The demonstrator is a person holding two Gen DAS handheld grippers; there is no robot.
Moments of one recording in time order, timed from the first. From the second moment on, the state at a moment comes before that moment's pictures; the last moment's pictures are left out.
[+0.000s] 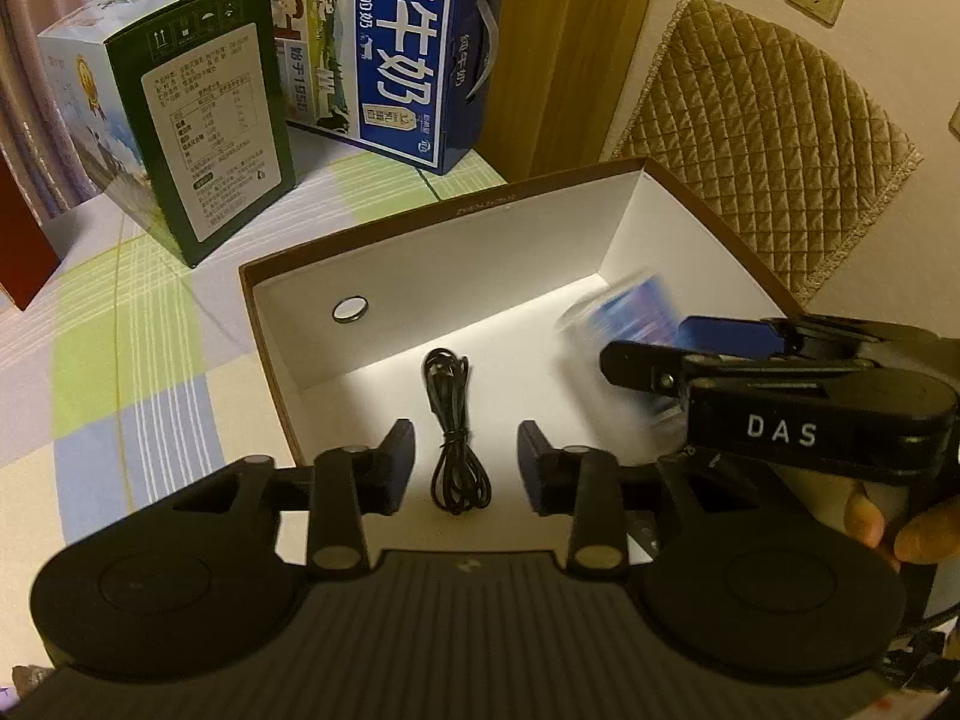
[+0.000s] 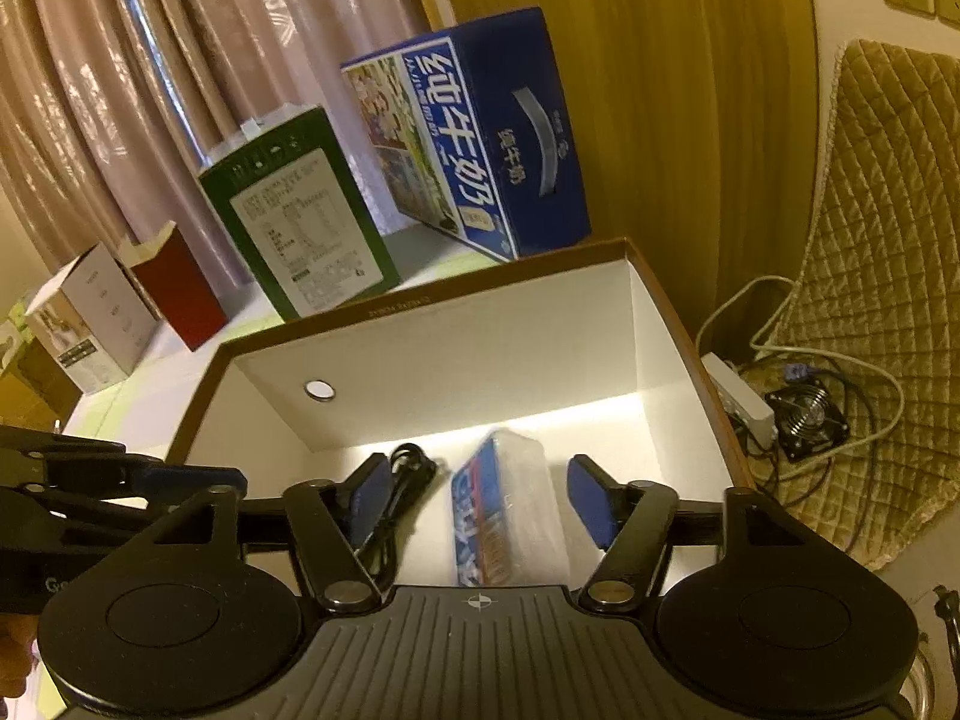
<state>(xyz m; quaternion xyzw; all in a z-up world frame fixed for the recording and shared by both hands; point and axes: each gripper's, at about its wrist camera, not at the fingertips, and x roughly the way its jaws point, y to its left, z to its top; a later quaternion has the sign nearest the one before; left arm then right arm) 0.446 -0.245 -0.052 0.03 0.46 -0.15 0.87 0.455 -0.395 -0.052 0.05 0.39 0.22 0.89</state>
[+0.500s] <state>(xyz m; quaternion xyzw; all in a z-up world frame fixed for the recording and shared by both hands) 0.424 -0.239 -0.043 0.02 0.45 -0.15 0.88 0.415 -0.419 -0.024 0.04 0.37 0.21 0.90</state>
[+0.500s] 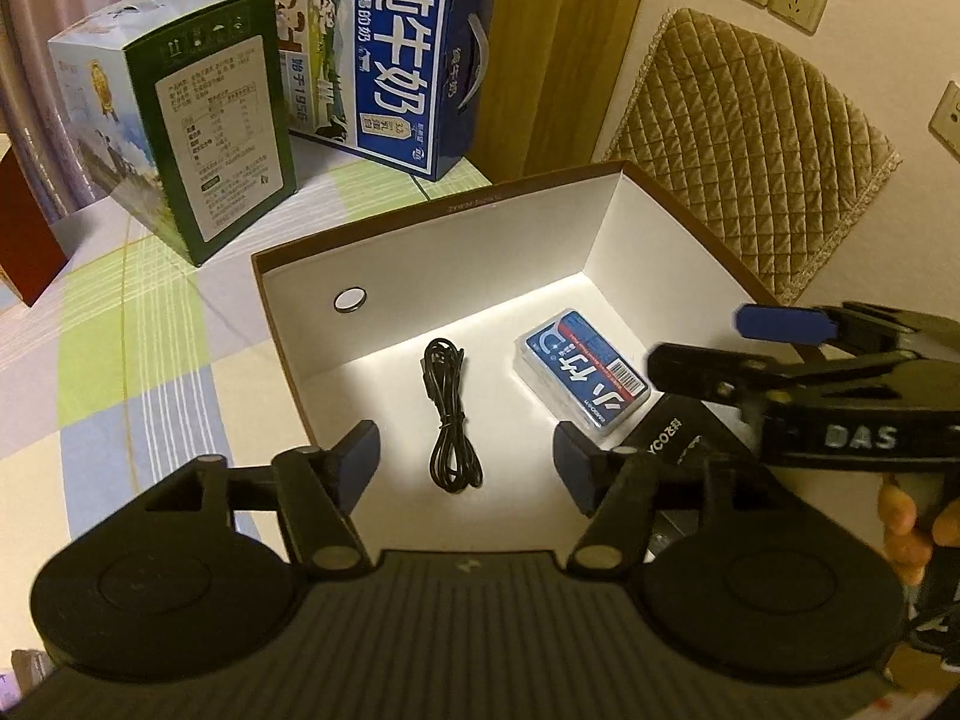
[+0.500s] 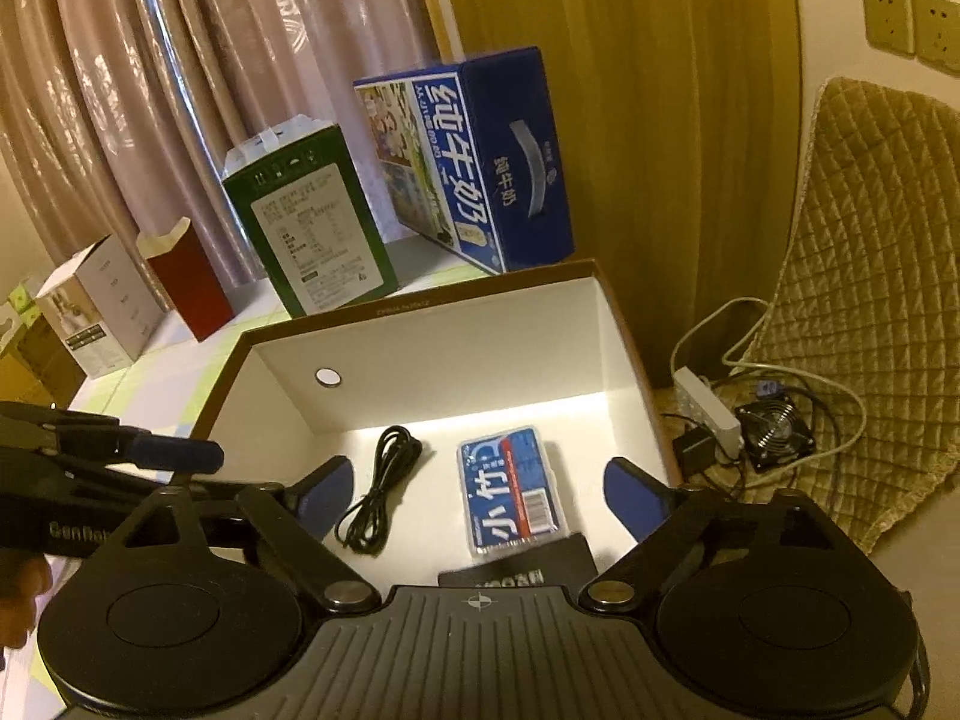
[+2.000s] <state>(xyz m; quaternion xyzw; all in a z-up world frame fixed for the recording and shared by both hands) 0.259 -0.179 0.015 -0.03 0.42 -0.11 0.90 0.253 -0.411 0.014 0.08 0.39 0.21 0.90</state>
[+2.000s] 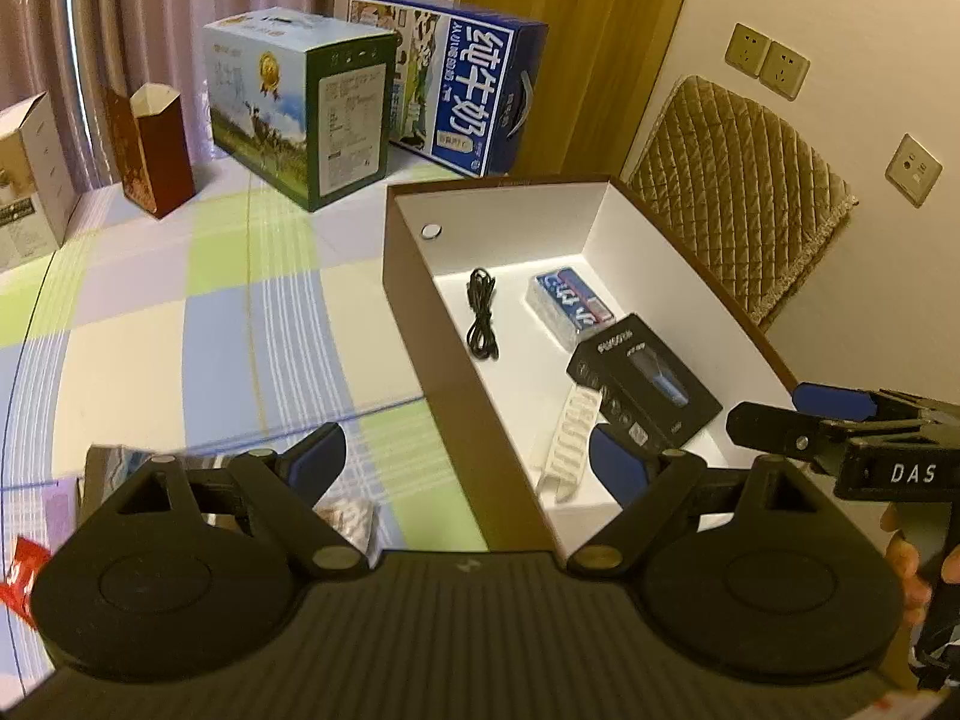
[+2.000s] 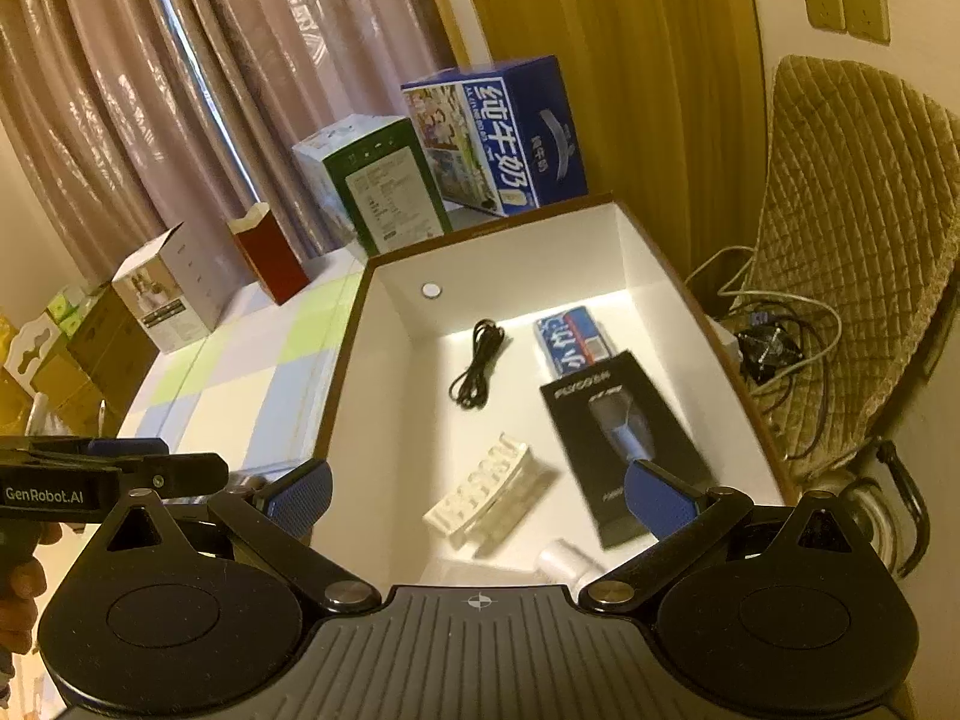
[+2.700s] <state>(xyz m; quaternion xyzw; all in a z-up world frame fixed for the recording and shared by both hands) 0.191 -0.105 0.008 -0.05 0.43 -0.08 0.90 0.191 -0.340 0.005 0.06 0.41 0.24 0.88</state>
